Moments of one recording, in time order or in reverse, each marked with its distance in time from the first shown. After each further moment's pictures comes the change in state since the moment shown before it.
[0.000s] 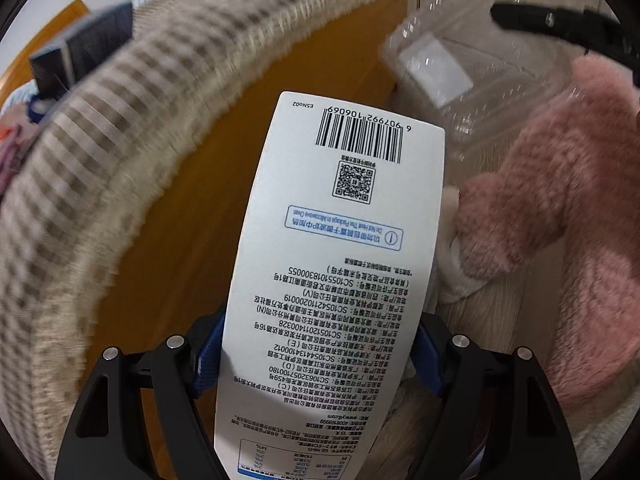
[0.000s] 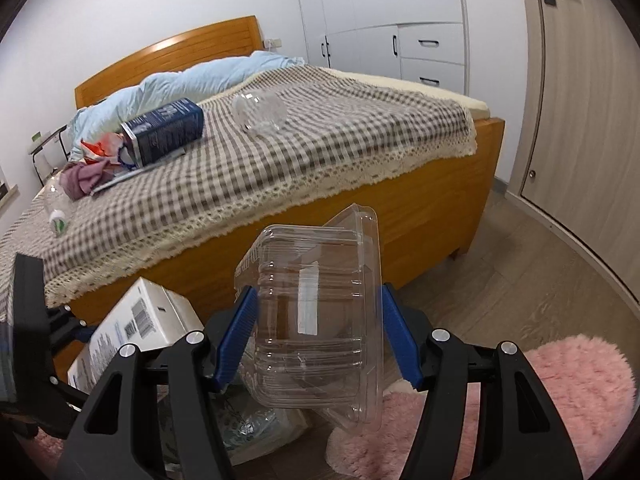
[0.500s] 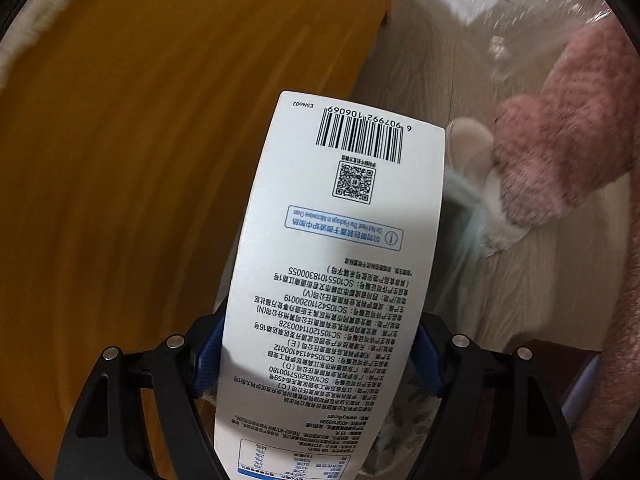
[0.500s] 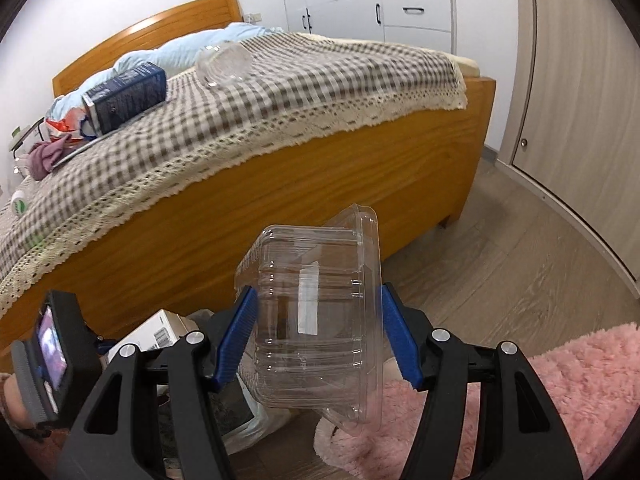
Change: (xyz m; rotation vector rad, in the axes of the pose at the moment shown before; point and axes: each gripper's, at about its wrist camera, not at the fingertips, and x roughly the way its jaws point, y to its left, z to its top) left arm 0.111 -0.004 -0.015 0.104 0.157 0.004; right arm 0.043 -0.020 -0.018 0.032 0.091 -0.052
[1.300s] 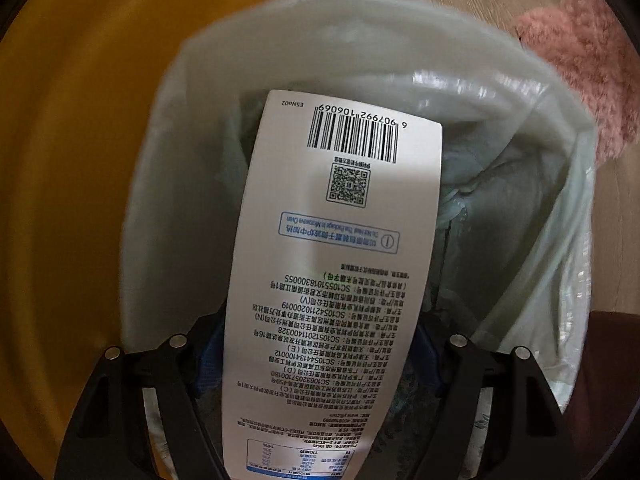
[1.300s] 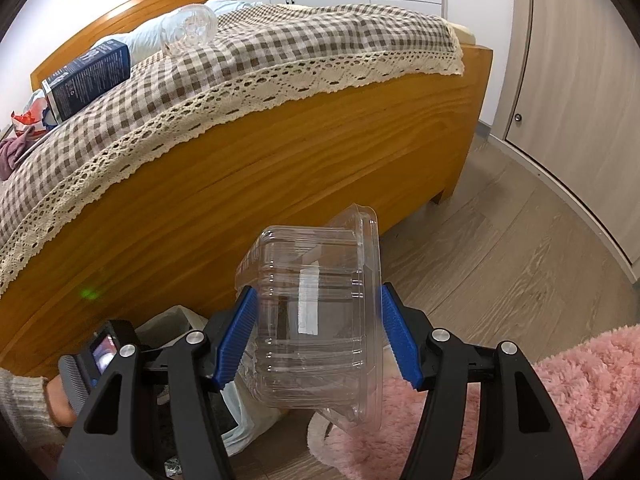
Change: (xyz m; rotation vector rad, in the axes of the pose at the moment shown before) left arm 0.105 -0.008 0.005 0.184 0.069 -0.036; right arm 0.040 -0.007 0.002 0.019 0.085 -0.043
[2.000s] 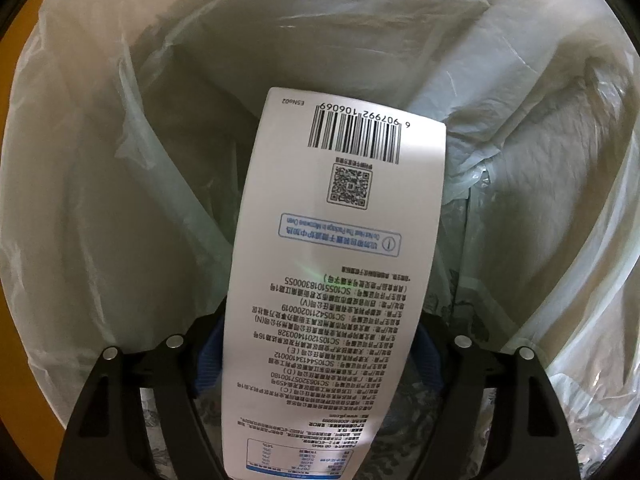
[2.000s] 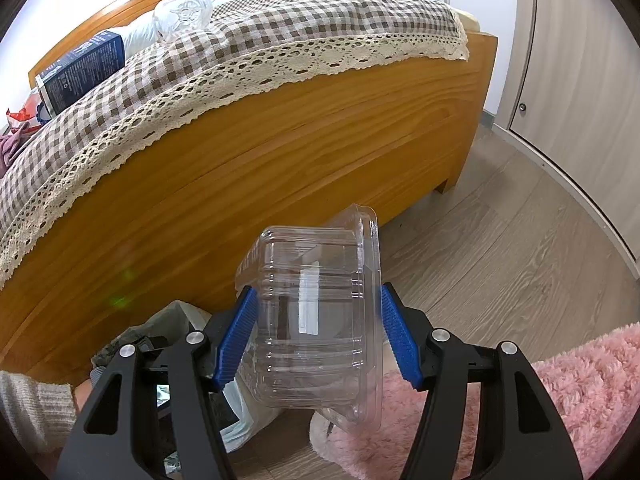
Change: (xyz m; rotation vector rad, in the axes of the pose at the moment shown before) left arm 0.044 -0.045 0.014 0.059 0.072 0.035; right arm 0.010 -0.001 -0.001 0.007 0.033 0.010
